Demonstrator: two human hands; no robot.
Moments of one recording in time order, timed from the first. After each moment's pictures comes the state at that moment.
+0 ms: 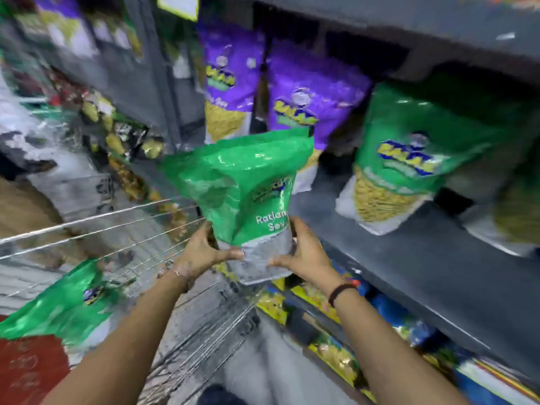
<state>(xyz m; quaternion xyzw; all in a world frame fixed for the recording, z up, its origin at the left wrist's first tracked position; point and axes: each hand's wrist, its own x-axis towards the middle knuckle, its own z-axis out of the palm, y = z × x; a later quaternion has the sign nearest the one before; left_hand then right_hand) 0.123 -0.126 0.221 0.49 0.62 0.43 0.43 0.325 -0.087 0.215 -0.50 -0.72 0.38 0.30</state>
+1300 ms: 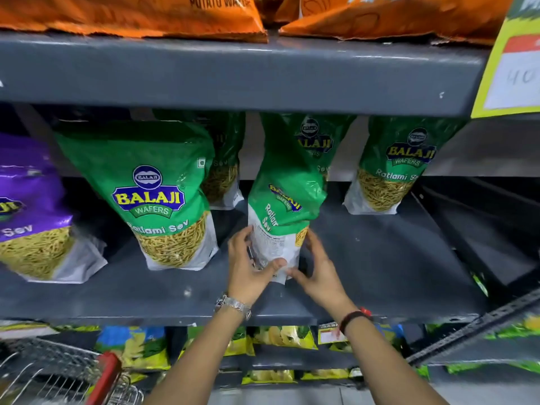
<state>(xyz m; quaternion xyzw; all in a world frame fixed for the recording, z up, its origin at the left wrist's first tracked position) 0.492 -0.056 0.211 0.68 0.37 0.41 0.47 0.621 -0.136 0.206 -0.69 -0.48 0.23 0.49</state>
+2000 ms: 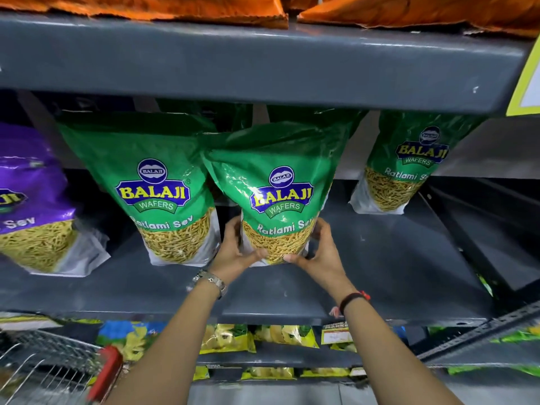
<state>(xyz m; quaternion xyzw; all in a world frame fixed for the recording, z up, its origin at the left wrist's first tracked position) 0.471 -0.012 0.214 0.68 0.37 0.28 0.57 0.635 -0.108 0.206 -0.68 -0.44 0.25 0.53</state>
